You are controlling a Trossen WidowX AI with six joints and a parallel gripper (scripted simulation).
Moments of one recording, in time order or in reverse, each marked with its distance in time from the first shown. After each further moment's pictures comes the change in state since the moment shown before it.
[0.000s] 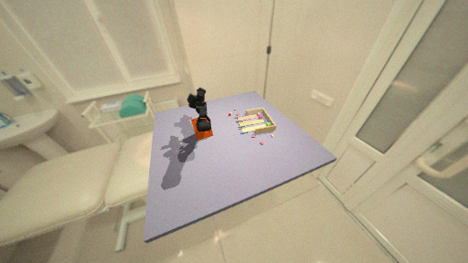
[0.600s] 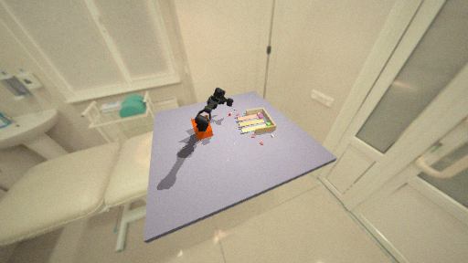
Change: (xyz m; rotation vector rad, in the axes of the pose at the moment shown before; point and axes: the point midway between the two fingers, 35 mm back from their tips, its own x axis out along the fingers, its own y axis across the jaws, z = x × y) arm -0.131 -0.130 -0.204 0.823 0.930 -0.933
